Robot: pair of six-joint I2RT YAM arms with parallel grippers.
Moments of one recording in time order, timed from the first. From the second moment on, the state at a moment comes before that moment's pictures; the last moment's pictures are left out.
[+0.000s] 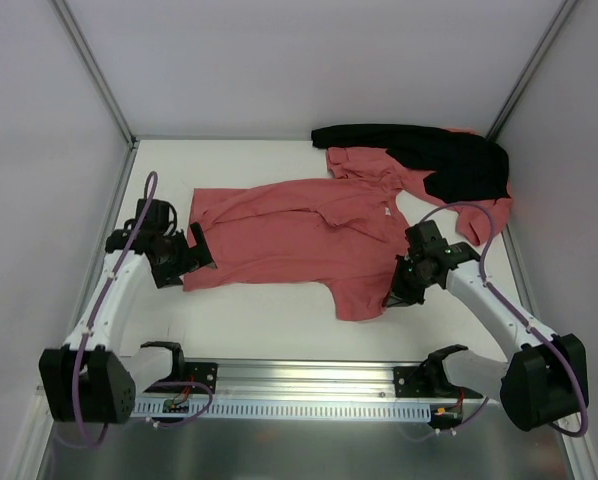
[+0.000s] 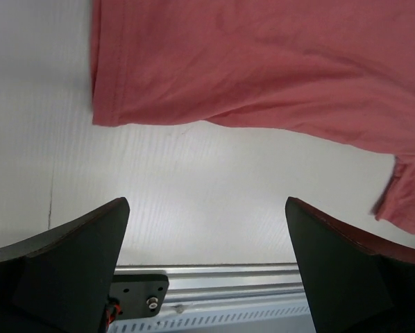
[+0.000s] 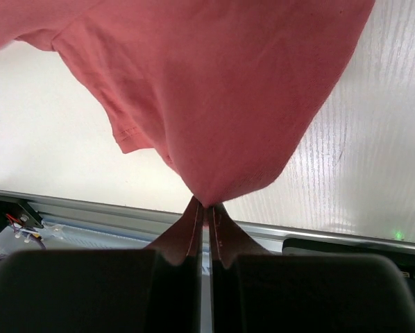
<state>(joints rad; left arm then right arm) -0.02 1.05 0.89 -0.93 0.16 -0.45 0.35 1.14 0.76 -0.92 -0.21 0.62</state>
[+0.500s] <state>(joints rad) 0.25 1.30 0.80 -0.73 0.31 -0.49 0.34 1.14 0.80 -0.98 -0.21 0.59</state>
